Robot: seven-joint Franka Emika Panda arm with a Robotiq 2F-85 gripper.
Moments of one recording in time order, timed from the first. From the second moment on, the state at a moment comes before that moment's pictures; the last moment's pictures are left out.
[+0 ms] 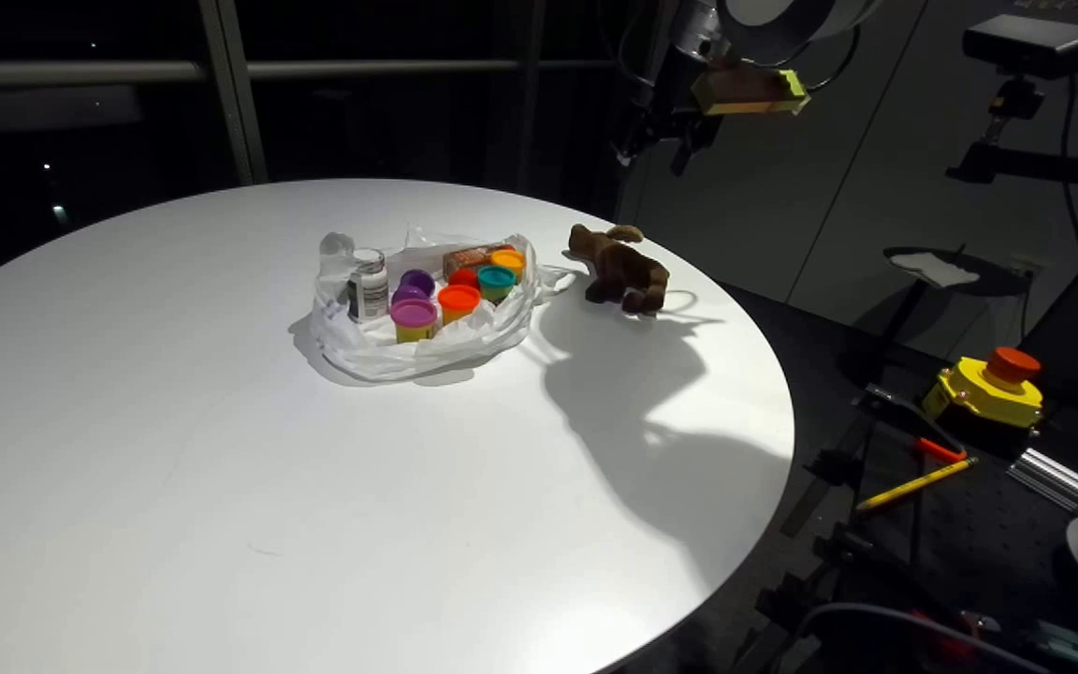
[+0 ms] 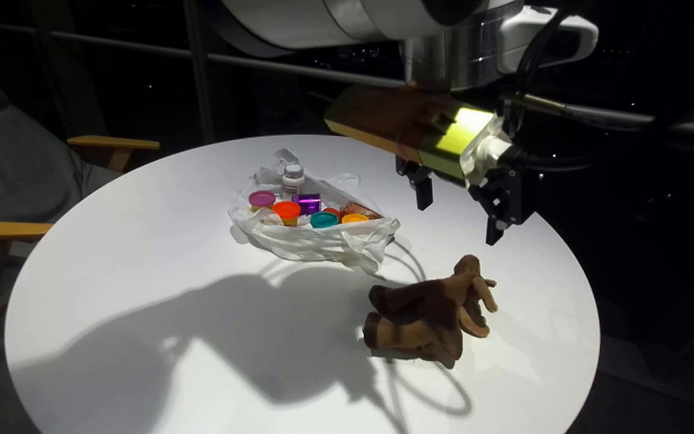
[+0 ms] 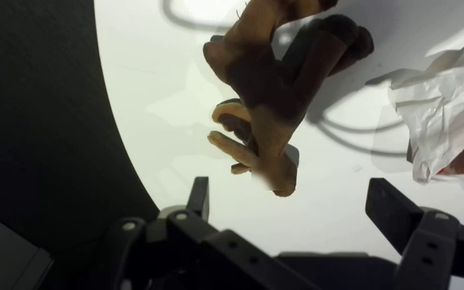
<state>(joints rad) -0.01 0.26 -0.28 -2.26 -0.18 2.83 0.28</state>
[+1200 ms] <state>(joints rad) -0.02 0.68 -0.30 -2.00 -0.15 2.89 0.20</state>
